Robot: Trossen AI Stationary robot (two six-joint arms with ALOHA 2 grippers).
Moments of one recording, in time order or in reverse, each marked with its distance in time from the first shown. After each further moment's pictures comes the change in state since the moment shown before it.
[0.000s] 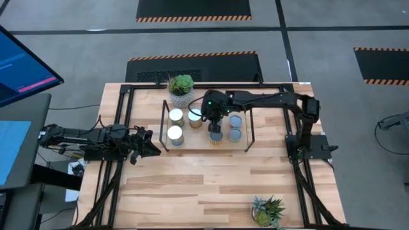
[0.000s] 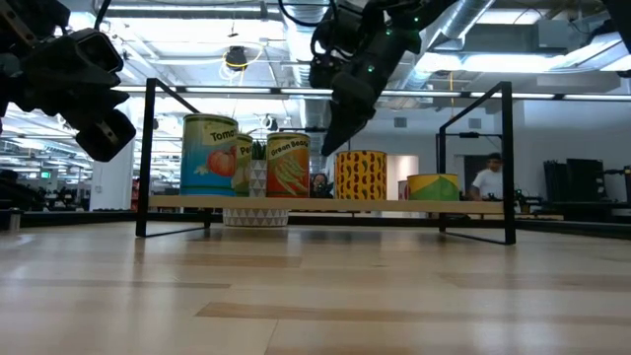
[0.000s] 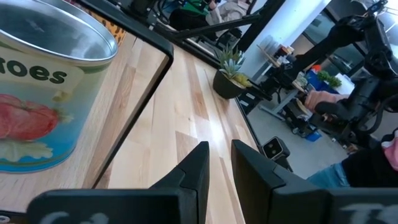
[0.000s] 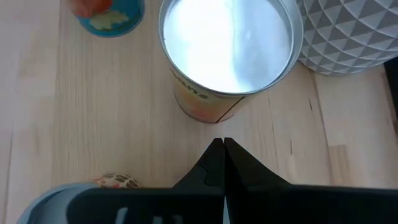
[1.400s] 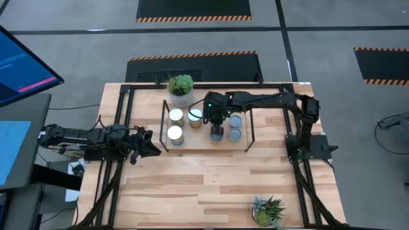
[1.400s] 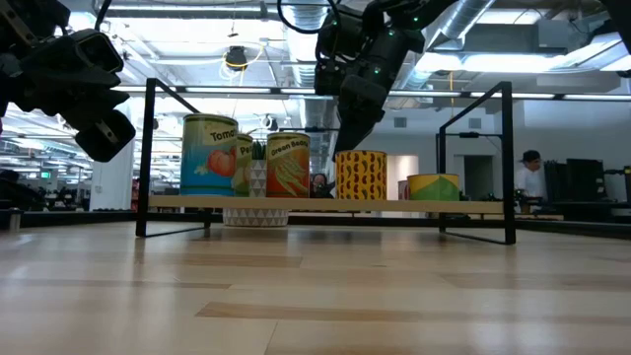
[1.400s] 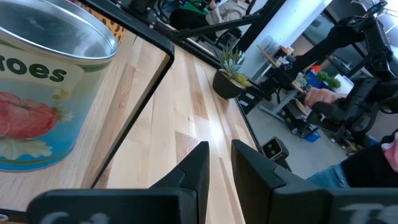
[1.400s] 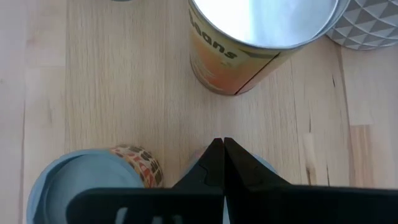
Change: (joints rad) left arm 0.000 0.000 0.000 0.000 0.001 -0.009; right arm 0.007 0.006 0.001 -0.088 -0.021 -0.007
